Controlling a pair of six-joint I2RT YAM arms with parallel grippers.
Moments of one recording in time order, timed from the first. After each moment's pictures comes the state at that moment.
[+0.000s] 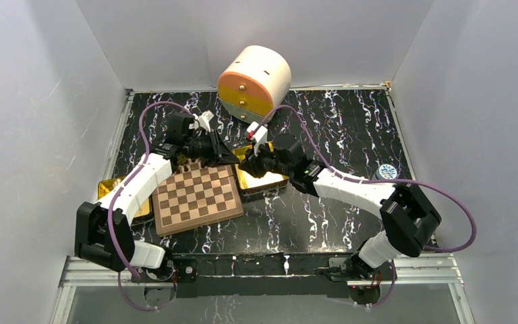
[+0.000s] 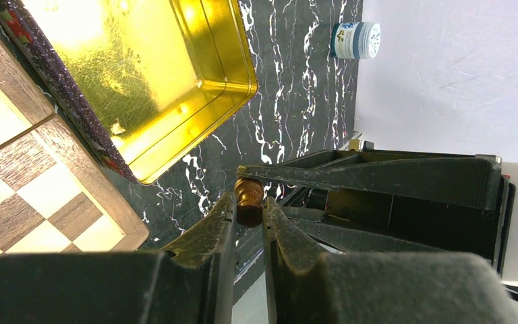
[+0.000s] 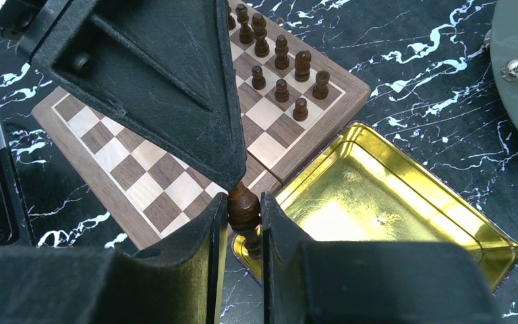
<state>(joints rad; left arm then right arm) -0.32 1.37 1.03 -0.41 0.63 -0.70 0.87 1.50 0.95 0.22 -0.24 0.04</state>
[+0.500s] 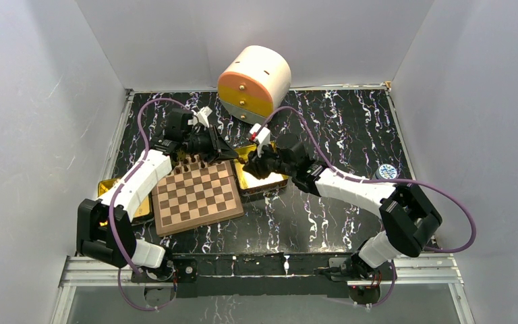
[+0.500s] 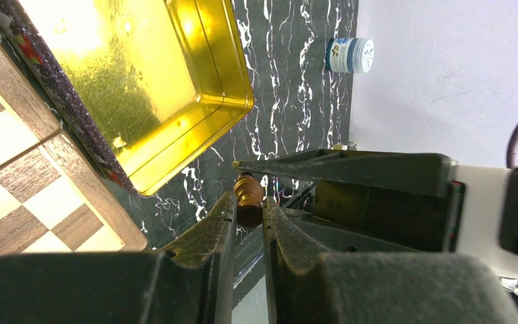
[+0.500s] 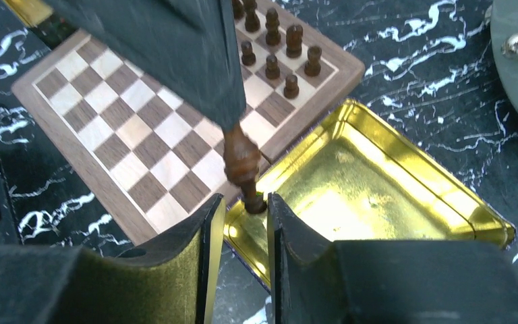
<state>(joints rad) -0.31 1.39 1.07 -0.42 0.63 -0.71 0.84 1.49 0.93 0.21 -0.27 0.01</state>
